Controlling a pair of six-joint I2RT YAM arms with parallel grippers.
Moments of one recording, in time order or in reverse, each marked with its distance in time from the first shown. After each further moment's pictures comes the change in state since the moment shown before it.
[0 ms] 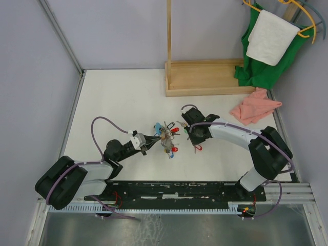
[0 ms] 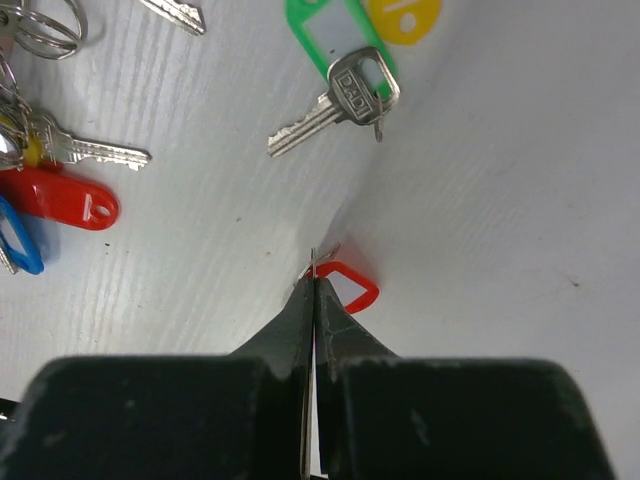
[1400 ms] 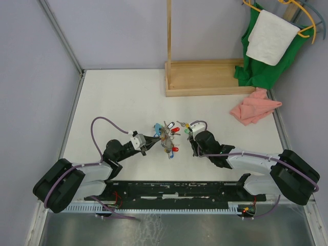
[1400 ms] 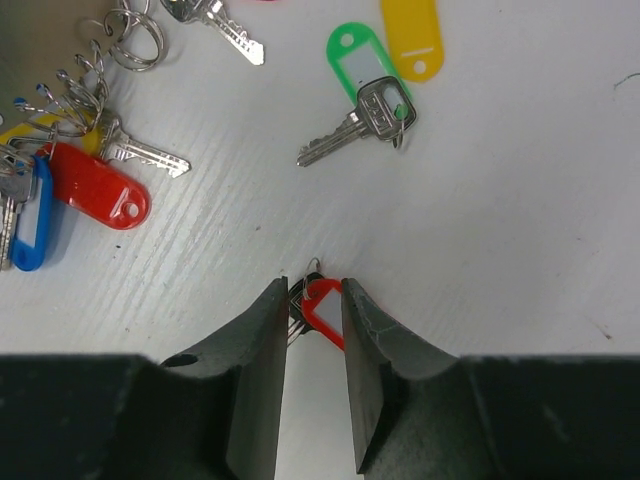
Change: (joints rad) left arm 0.000 -0.041 0.003 -0.058 0.014 0.015; right arm 0.134 -0.320 -0.533 0.671 0.142 -0.053
